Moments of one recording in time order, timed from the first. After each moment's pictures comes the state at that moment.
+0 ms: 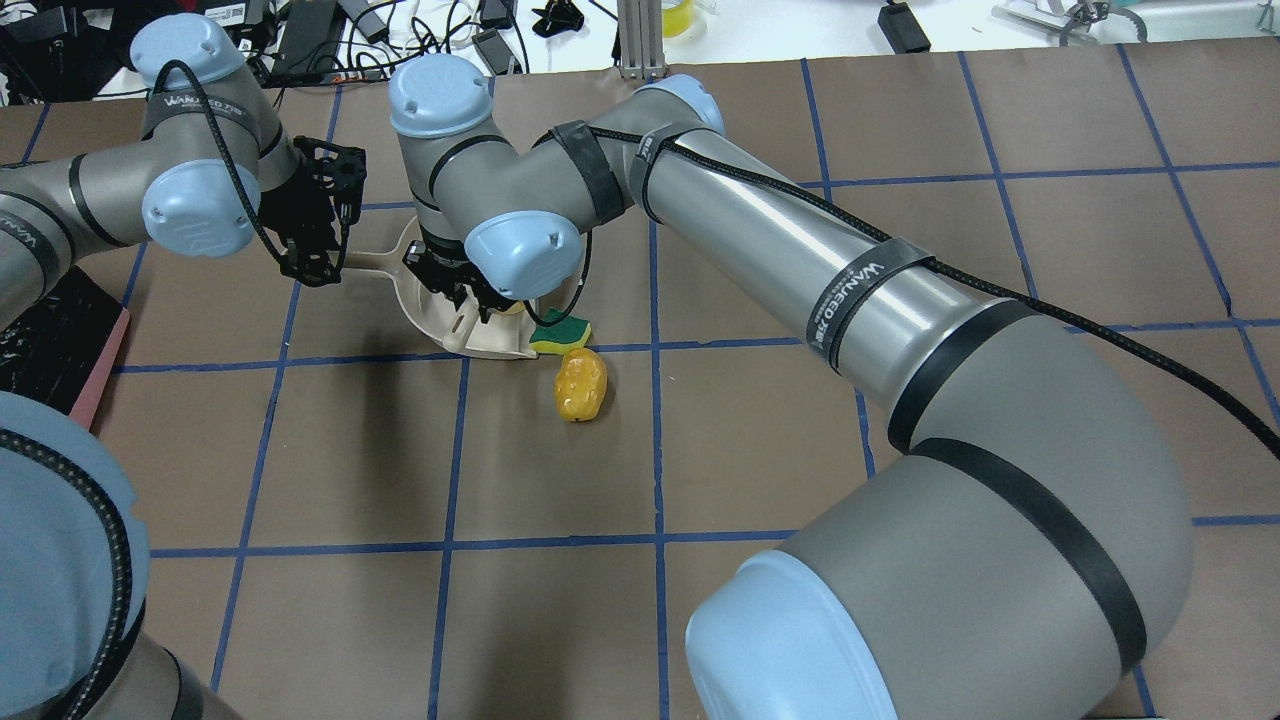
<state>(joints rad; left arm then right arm) -1.37 -2.02 -1.63 -1.07 1.63 1.71 2.14 -0.82 1.09 -1.89 -1.40 0.85</state>
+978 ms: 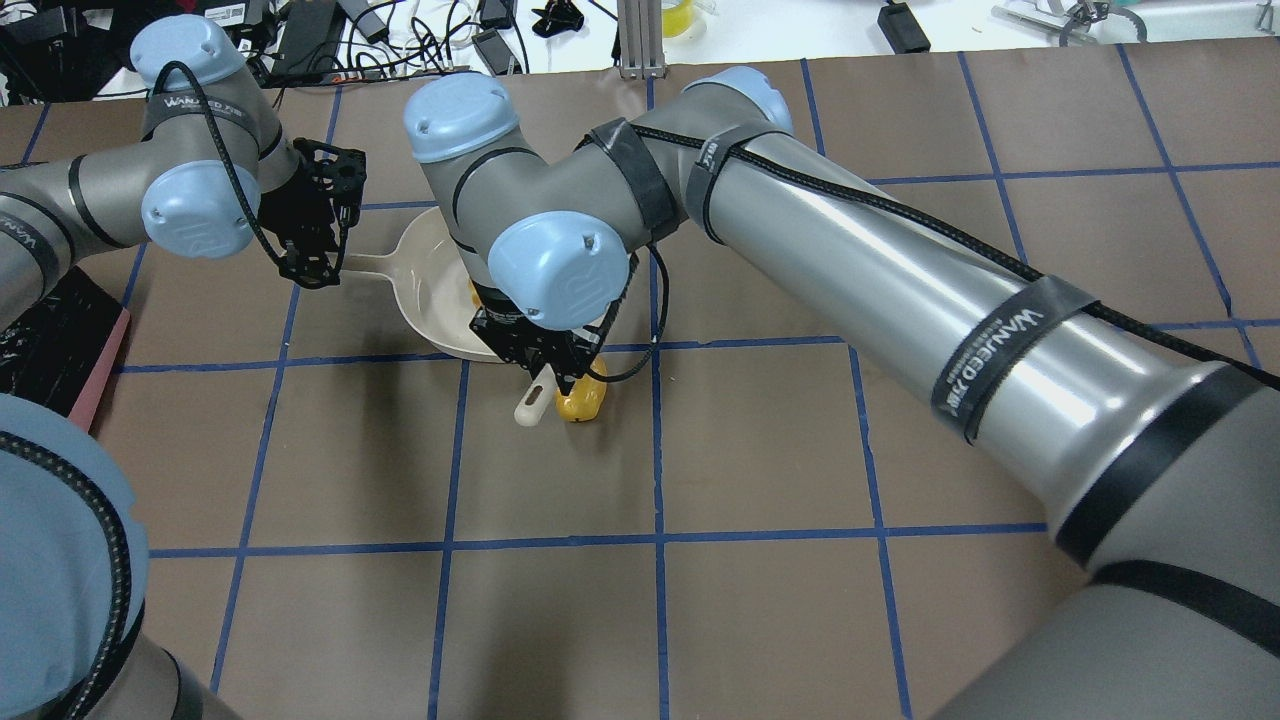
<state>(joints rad) -1.37 -2.02 -1.63 -1.07 1.64 1.72 2.14 -1.06 1.37 -1.68 -1.50 0.93</state>
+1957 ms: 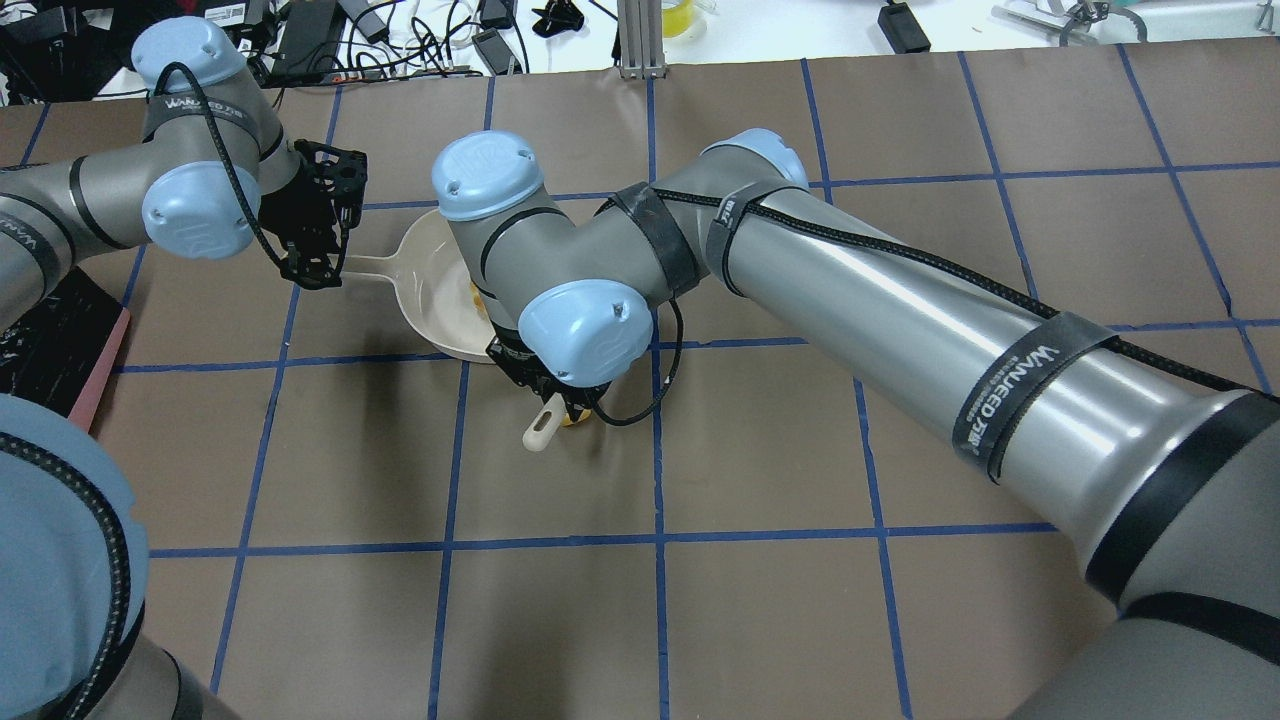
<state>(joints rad) -1.37 -2.02 -1.63 -1.08 1.63 1.72 2.15 -1.08 1.47 -1.79 -1.51 1.01</state>
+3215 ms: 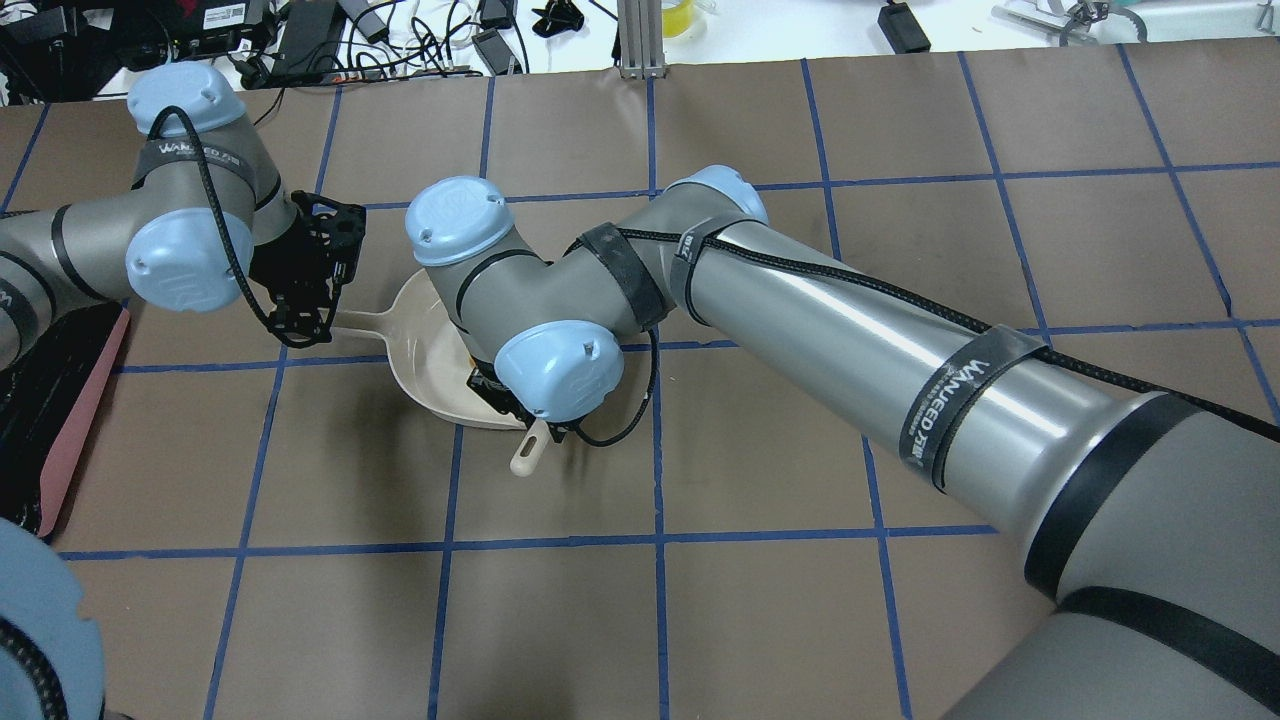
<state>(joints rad) -1.37 -1.88 -1.82 -1.12 1.68 1.74 2.20 -1.01 1.47 -1.88 -1.50 0.95</state>
